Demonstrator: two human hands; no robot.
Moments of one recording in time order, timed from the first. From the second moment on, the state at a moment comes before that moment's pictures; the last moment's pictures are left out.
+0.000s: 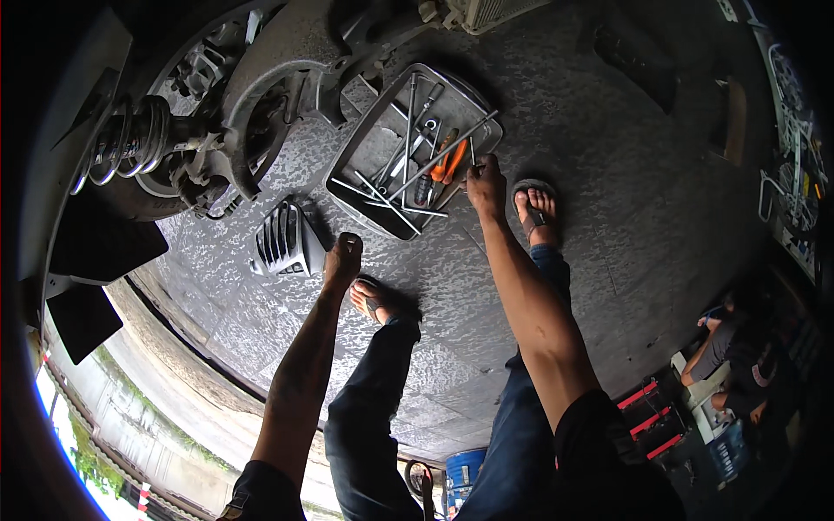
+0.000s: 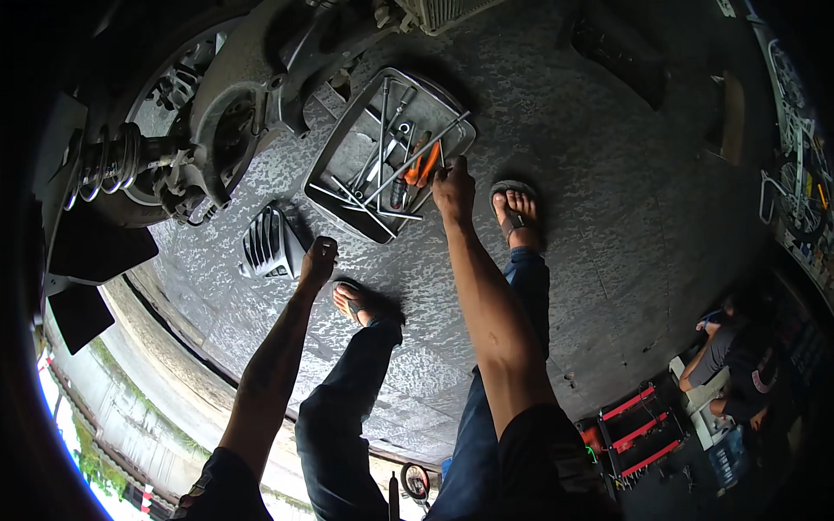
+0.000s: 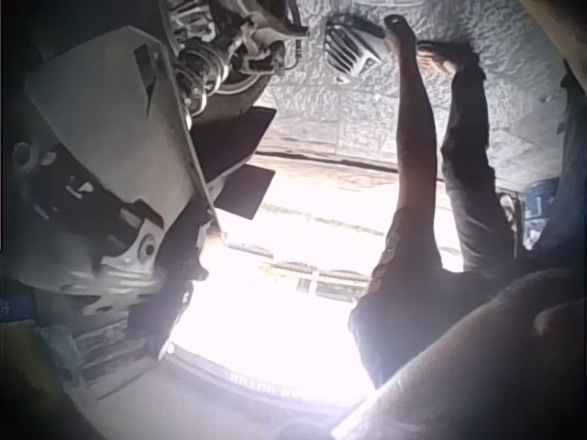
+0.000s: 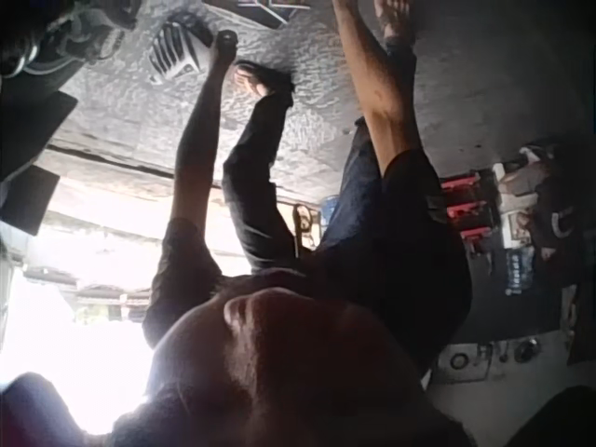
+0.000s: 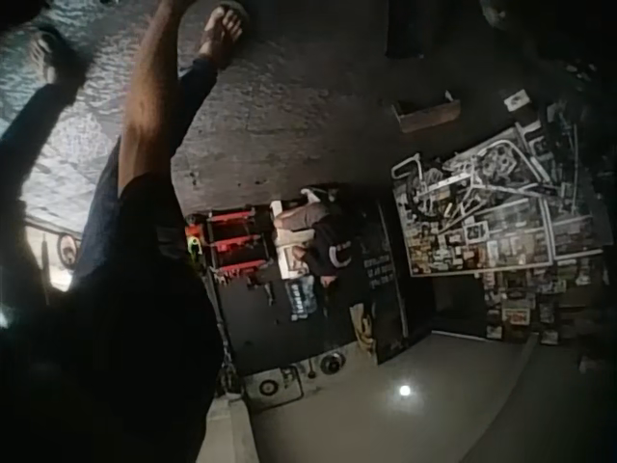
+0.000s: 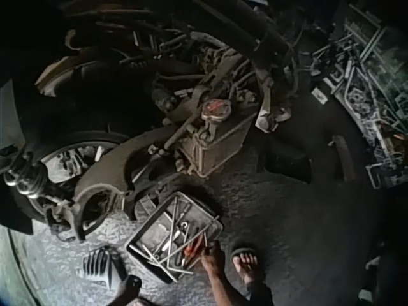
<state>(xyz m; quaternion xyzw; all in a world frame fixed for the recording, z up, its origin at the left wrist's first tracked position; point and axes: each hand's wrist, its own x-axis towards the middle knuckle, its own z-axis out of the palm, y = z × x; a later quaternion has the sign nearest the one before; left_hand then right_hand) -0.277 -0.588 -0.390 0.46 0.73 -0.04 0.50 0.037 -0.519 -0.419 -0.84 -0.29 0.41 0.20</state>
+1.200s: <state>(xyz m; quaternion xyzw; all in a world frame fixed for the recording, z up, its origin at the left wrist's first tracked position) -0.211 -0.608 -0.381 0.48 0.72 -0.09 0.49 0.077 -0.526 -0.394 -0.83 -0.39 0.40 0.05</state>
